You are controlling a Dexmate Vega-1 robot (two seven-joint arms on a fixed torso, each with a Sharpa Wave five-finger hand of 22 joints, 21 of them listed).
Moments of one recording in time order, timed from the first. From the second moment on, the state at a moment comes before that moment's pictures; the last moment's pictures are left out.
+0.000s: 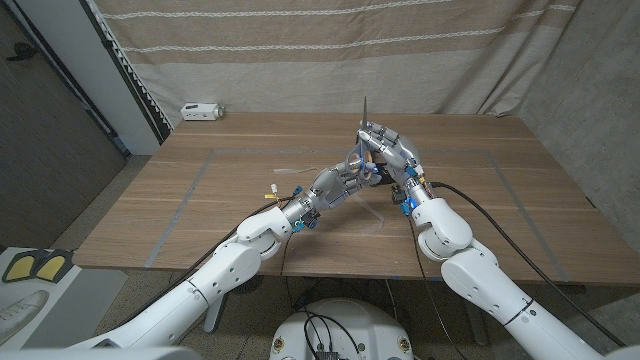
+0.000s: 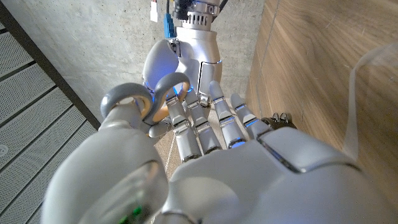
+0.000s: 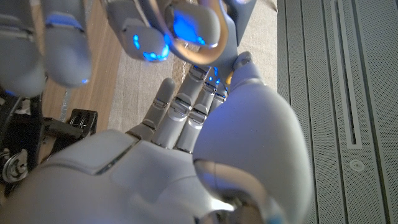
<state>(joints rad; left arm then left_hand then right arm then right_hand) 0.99 0.54 0.57 -1.73 -0.88 -0.13 -0.41 0.62 -0.03 0.51 -0.14 0.18 0.85 -0.14 0.38 0.34 0.56 -0.18 0.62 0.61 0.46 -0.05 0.43 0.53 0.16 -0.04 0.43 0.39 -1.17 -0.53 -0.43 -1.97 0.53 0.27 -0.23 1.28 0.05 0.10 -0.08 0.19 0.87 -0.12 0.20 0.24 0.99 -0.18 0.29 0.23 1.18 -0.23 0.45 0.21 0.10 -0.04 1.23 0.48</state>
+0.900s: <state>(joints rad) 0.97 0.54 0.58 -1.71 -0.87 -0.12 -0.42 0.76 -0.08 0.45 -0.16 0.19 0.88 -0.14 0.26 0.20 0.57 -0.21 0.65 0.69 0.42 -0.05 0.59 0.73 0.16 -0.04 0.44 0.38 -1.16 -0.52 -0.44 -1.97 0.53 0.26 -0.22 1.28 0.05 0.10 -0.08 0.19 0.88 -0.13 0.20 0.24 1.01 -0.18 0.28 0.23 1.19 -0.22 0.44 0.21 0.06 -0.04 1.19 0.38</state>
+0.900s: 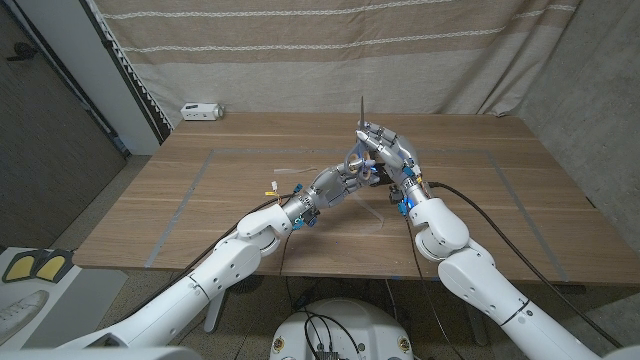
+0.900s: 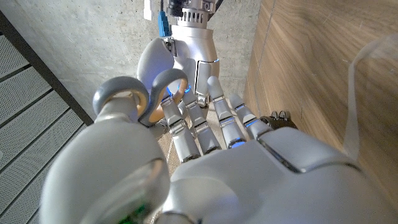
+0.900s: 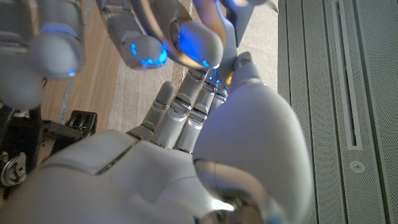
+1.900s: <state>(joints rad) 0.95 0.56 0.60 -1.75 -0.83 -0.05 -0.35 0.79 -0.07 0.44 -0.16 0.20 0.97 -0.05 0.25 0.19 0.59 -0.20 0.68 0.68 0.44 -0.05 0.64 0.78 0.19 -0.04 0.46 0.38 -1.14 -0.56 -0.45 -1.96 0.49 0.25 -0.19 1.28 0.05 0.09 -0.08 0.20 0.87 -0.13 0.20 0.24 1.01 -0.18 0.27 0.23 1.19 -0.22 0.41 0.20 0.04 -0.04 1.14 0.24</state>
